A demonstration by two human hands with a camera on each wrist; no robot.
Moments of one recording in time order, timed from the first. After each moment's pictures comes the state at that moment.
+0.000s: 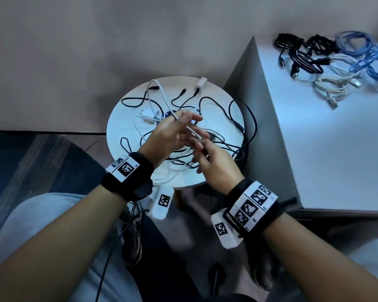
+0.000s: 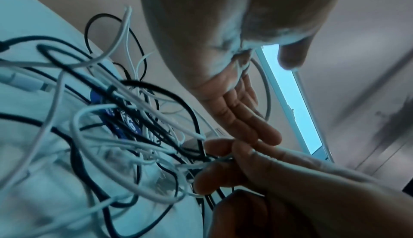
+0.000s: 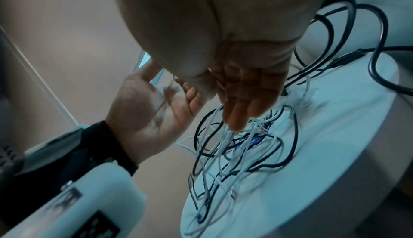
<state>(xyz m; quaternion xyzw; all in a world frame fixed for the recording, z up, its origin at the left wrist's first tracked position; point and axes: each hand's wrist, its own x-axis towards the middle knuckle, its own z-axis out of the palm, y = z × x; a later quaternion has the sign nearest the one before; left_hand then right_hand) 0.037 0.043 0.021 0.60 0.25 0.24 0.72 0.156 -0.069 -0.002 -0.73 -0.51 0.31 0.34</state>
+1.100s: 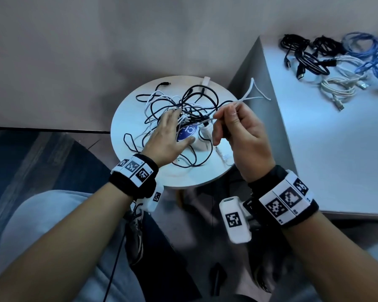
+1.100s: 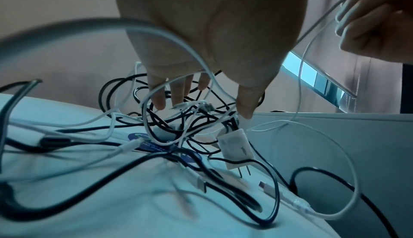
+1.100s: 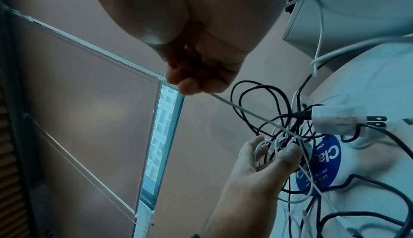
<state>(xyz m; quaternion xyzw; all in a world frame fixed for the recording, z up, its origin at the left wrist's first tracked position) 0.027 0.068 -0.022 0.85 0.43 0.15 0.27 0.169 -0.067 0.057 -0.47 -0.44 0.36 0.68</state>
